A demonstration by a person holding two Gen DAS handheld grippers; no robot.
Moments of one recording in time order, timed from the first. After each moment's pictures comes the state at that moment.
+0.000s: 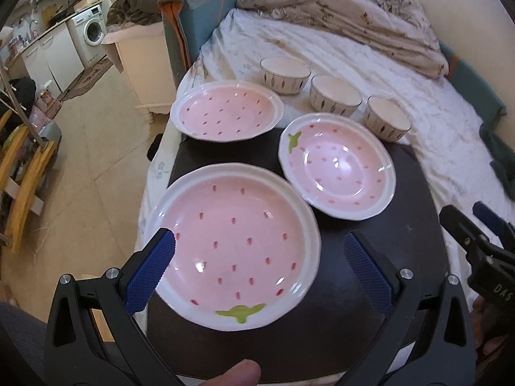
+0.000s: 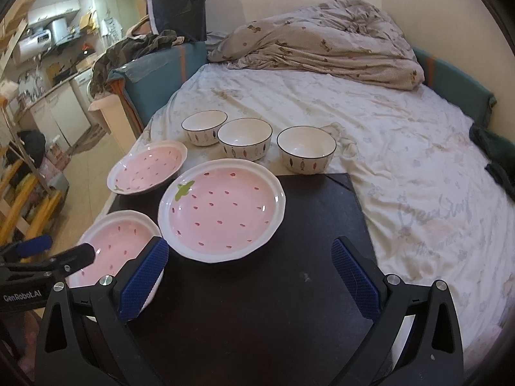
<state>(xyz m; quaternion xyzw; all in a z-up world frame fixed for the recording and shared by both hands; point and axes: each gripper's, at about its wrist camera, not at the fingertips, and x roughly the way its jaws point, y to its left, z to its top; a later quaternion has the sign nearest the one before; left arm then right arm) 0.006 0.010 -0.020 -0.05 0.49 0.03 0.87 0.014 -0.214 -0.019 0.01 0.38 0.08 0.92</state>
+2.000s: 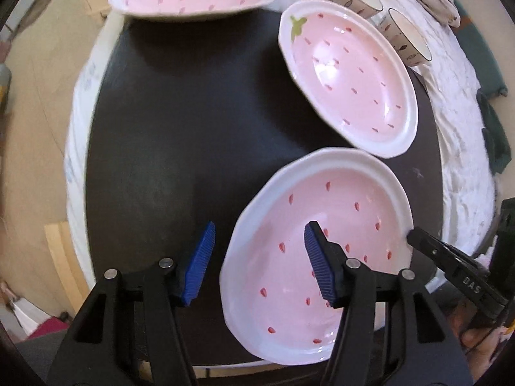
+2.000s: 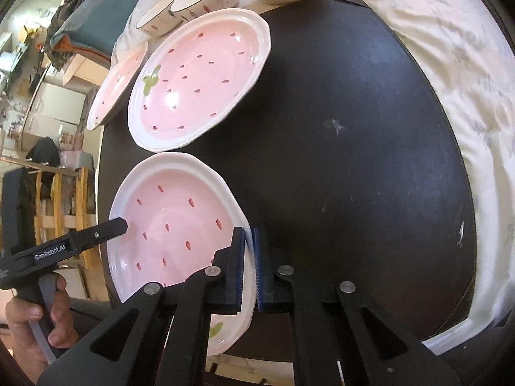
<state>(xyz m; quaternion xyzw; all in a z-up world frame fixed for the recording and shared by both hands) 0.062 0.025 -0.107 -0.11 0.68 -0.05 0.73 0.033 -0.228 -0.121 0.18 0.63 0.11 0.75</state>
